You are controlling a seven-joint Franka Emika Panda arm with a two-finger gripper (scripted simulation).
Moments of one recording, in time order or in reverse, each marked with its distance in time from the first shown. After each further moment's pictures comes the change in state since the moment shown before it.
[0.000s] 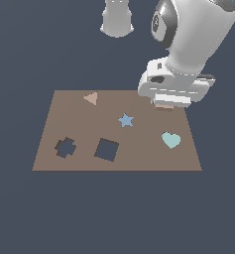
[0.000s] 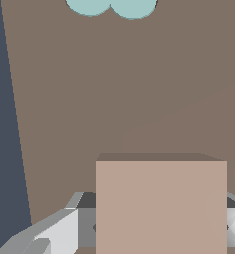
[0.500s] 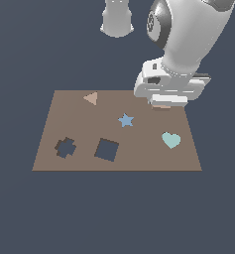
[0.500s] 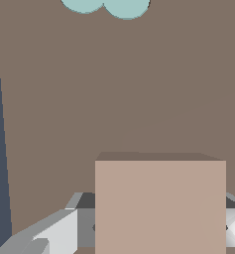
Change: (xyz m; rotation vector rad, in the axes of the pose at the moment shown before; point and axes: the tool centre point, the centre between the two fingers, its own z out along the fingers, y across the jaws) arm 0.001 0.012 0.000 0.000 -0.001 -0.062
